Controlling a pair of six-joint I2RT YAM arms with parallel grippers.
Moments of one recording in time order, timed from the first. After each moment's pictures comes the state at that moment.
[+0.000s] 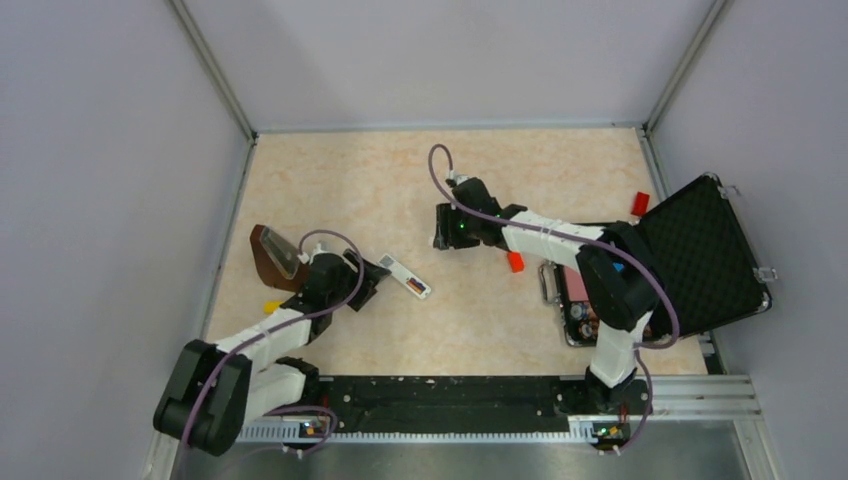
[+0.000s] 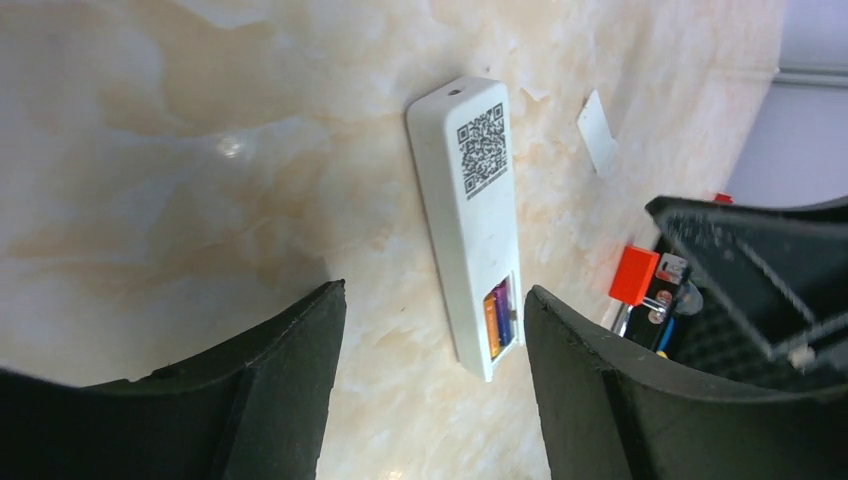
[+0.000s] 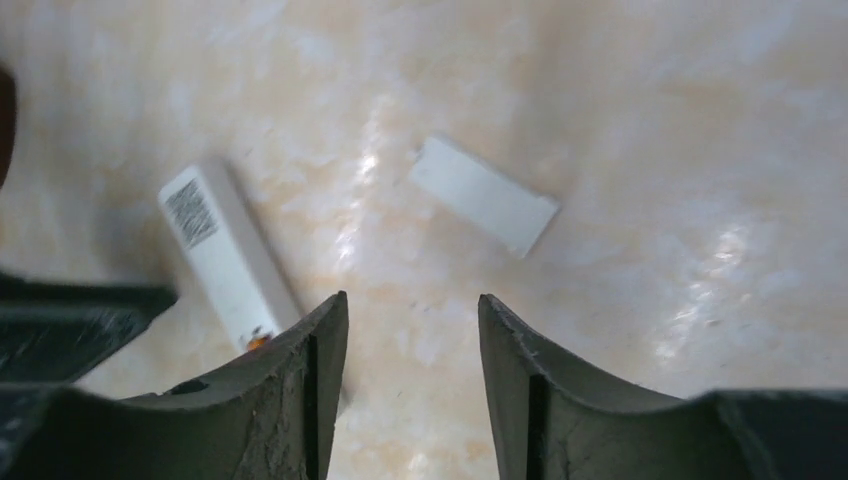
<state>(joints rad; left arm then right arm) -0.34 1.15 0.27 0.25 0.11 -1.17 0.71 1.80 1.18 -0.17 -0.10 0.45</state>
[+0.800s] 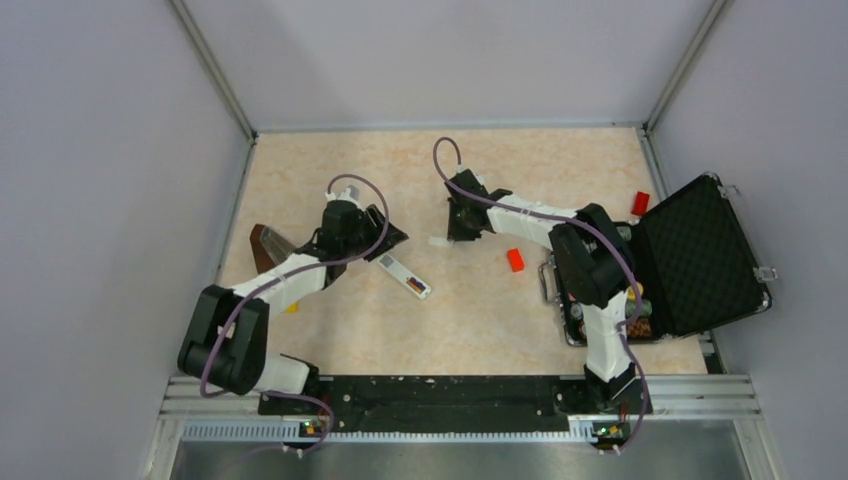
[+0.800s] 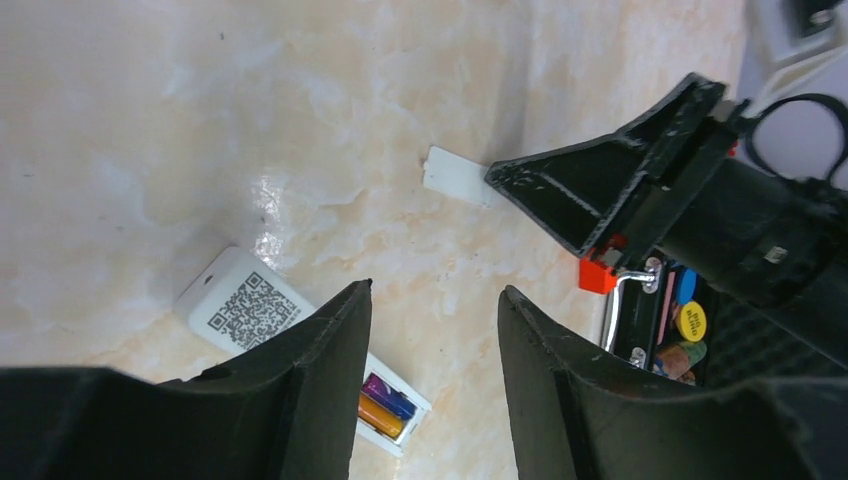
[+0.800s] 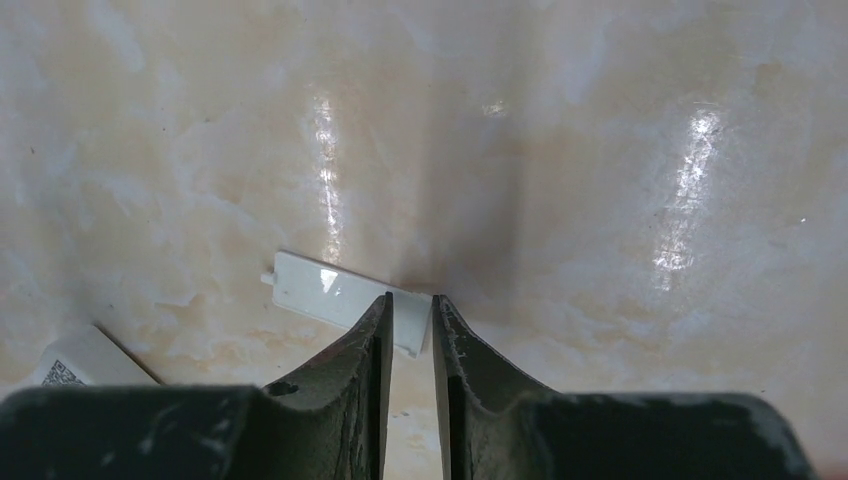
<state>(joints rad) -0.34 1.36 0.68 0.11 0.21 -0.86 0.65 2.04 1.42 -0.37 0.08 0.63</state>
